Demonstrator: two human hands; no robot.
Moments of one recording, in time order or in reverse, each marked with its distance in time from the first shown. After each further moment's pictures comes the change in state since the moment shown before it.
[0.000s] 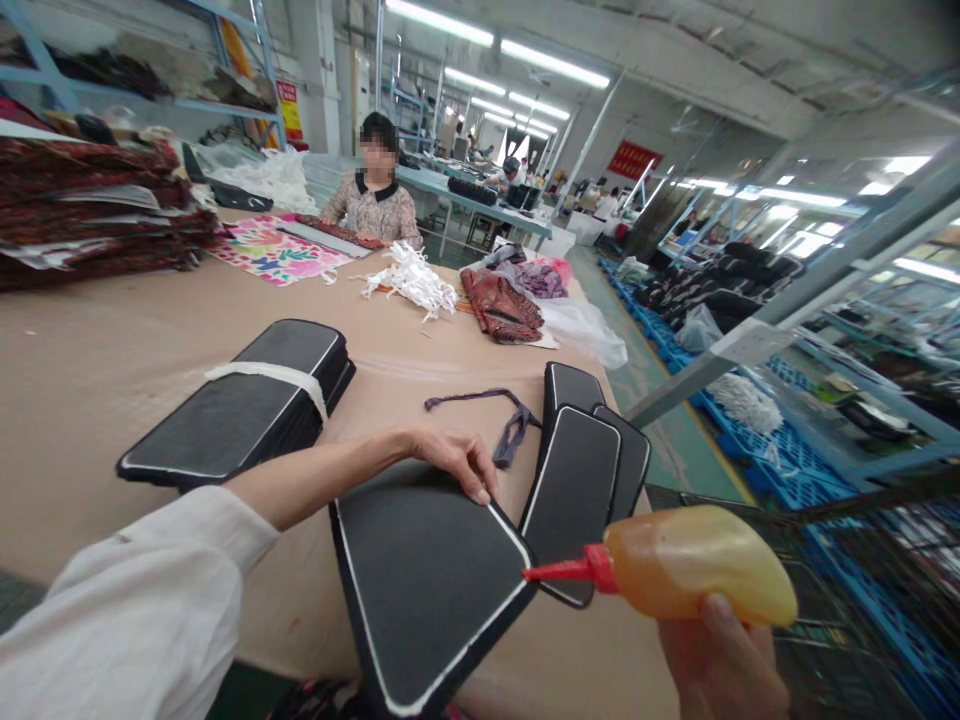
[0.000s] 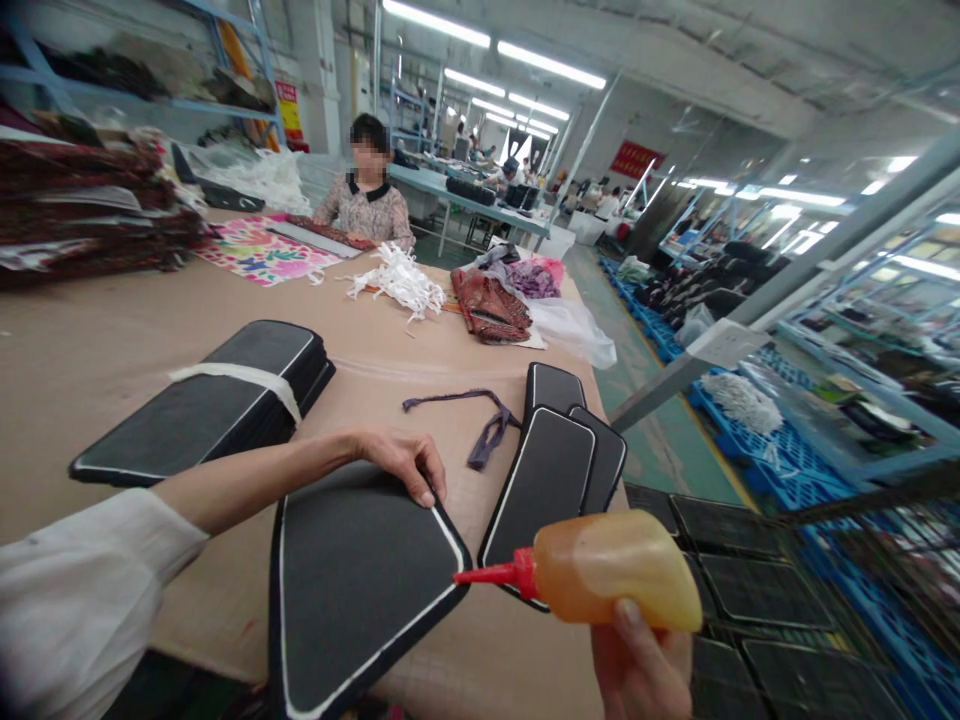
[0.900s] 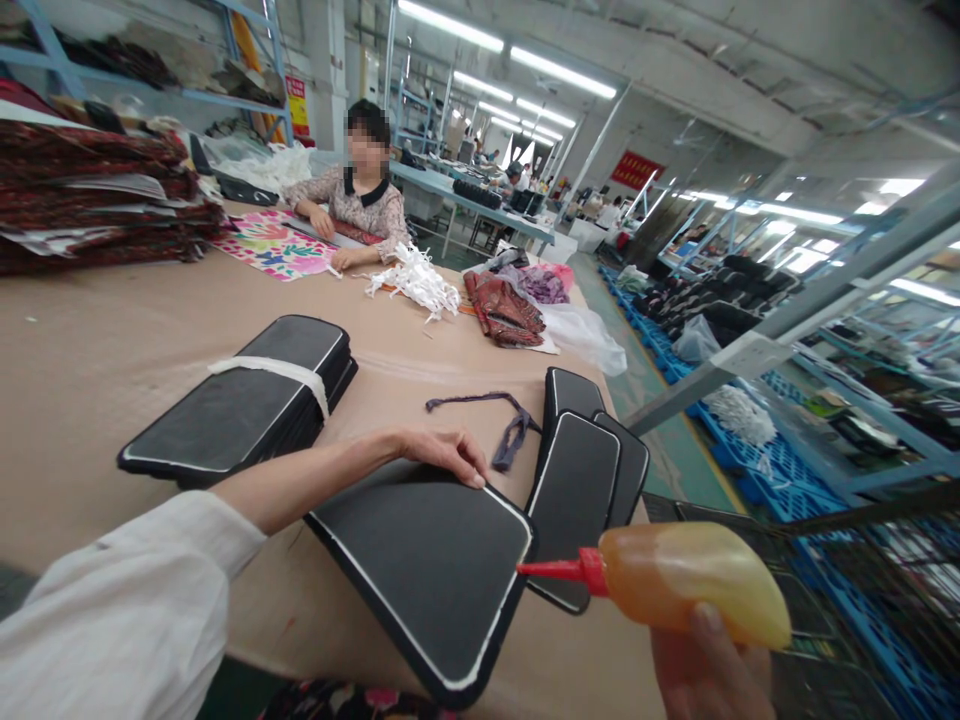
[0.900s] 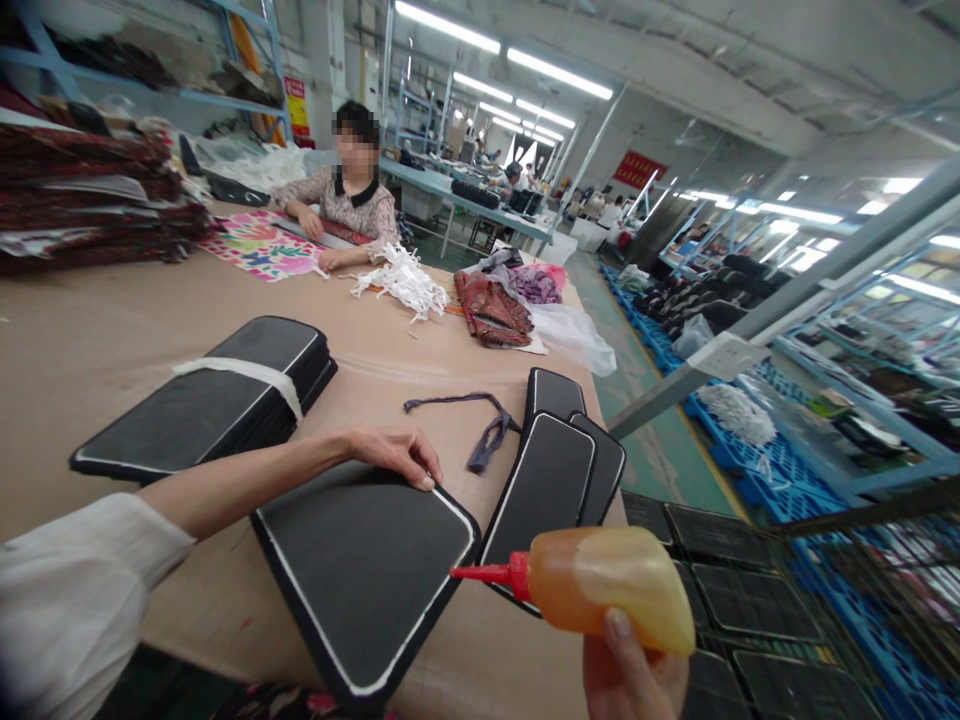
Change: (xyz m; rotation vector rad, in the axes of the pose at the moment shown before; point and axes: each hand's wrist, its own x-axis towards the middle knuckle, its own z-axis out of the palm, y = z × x) left_hand -0.008 -0.014 -0.003 -0.074 0.192 -0.005; right_hand -0.021 -0.009 0.024 -0.003 0.036 -0.066
